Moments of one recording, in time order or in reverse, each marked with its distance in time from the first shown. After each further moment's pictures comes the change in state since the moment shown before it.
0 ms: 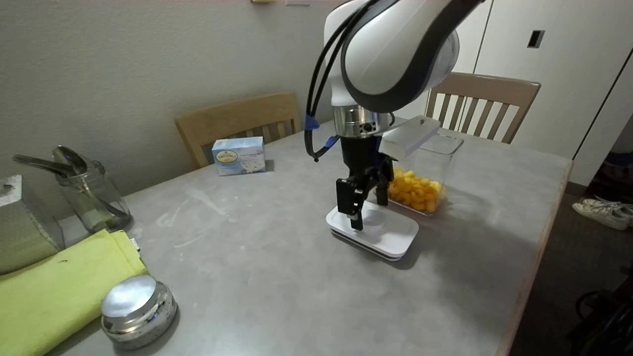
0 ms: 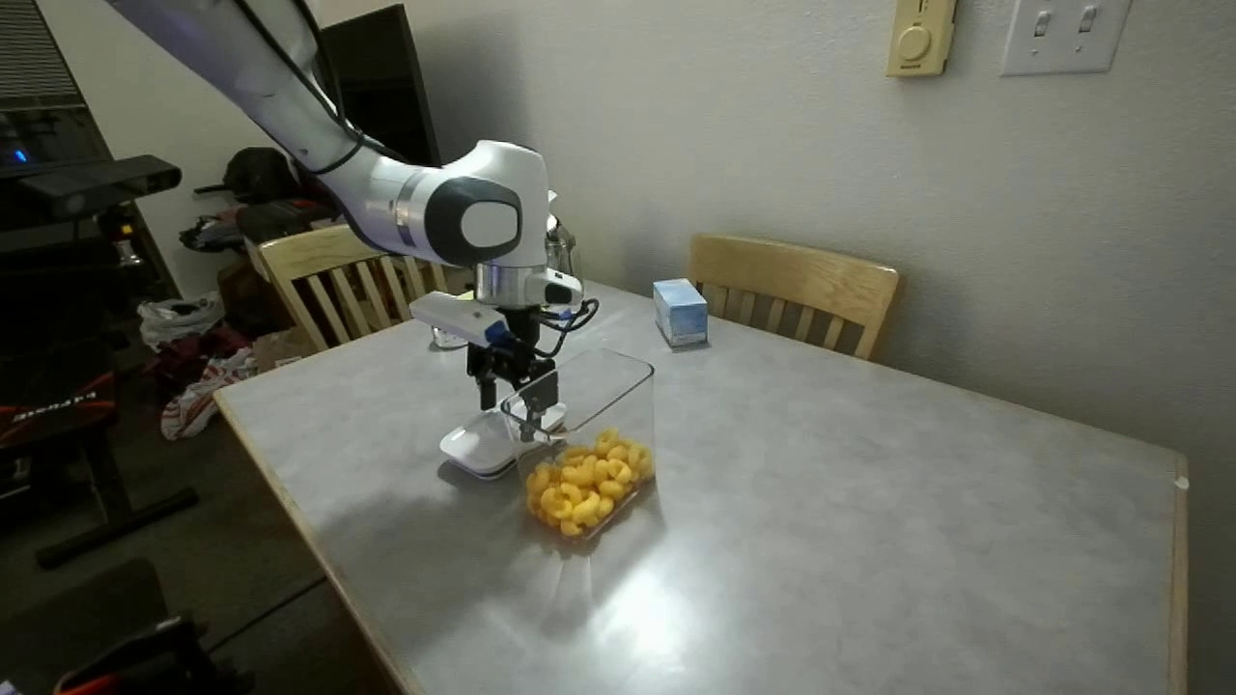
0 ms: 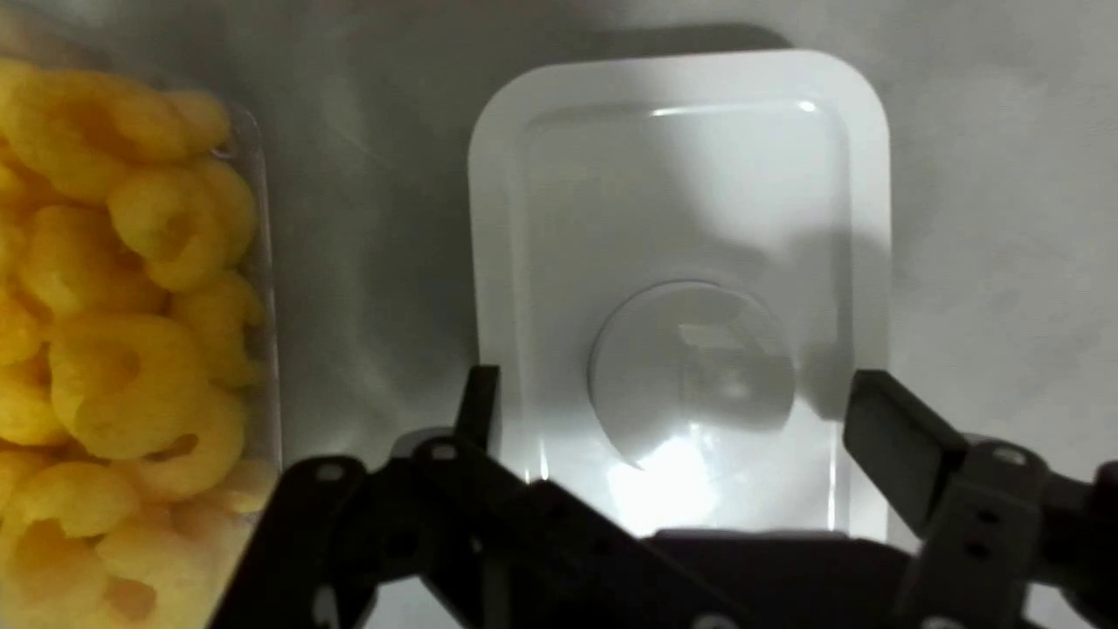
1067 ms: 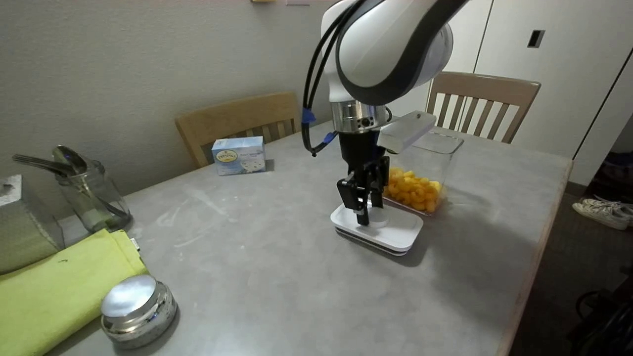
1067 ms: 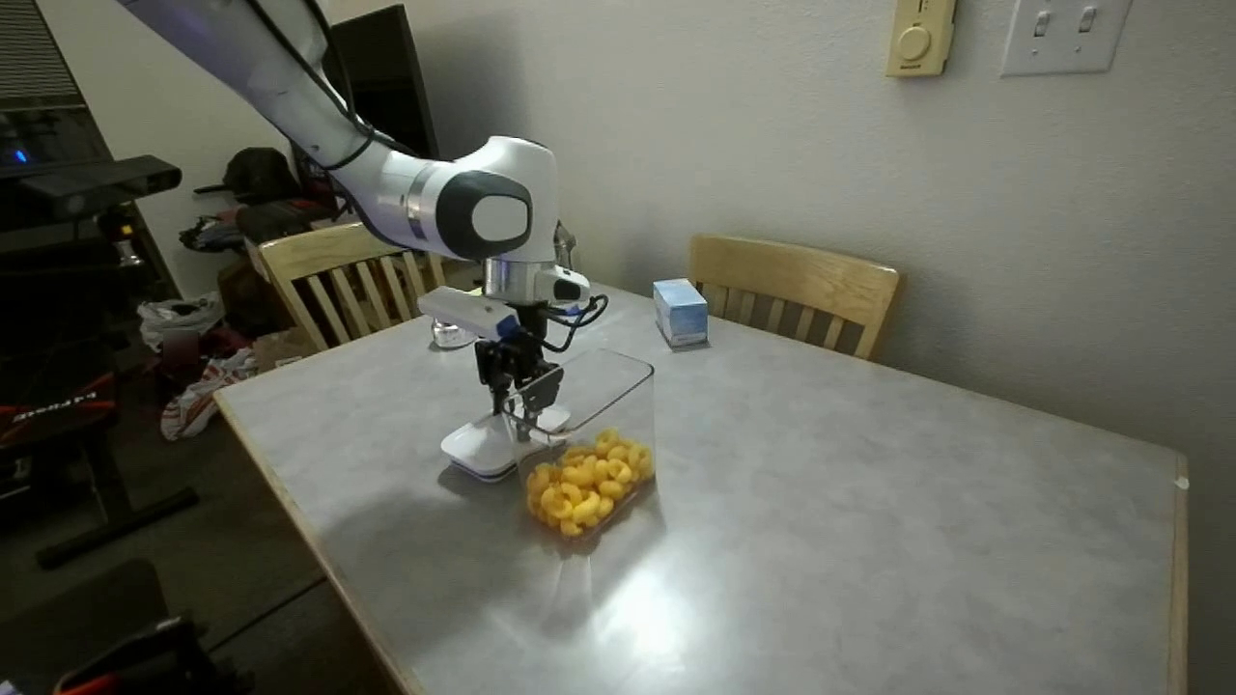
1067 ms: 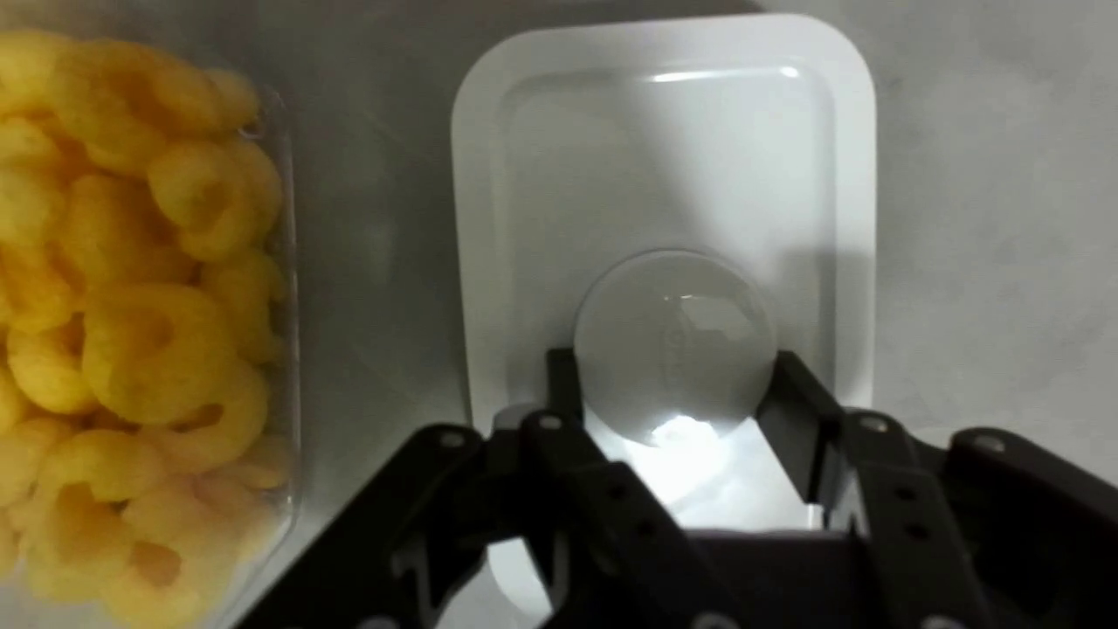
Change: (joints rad) arm -0.011 0.013 0.000 0.041 0.002 -0.048 -0.032
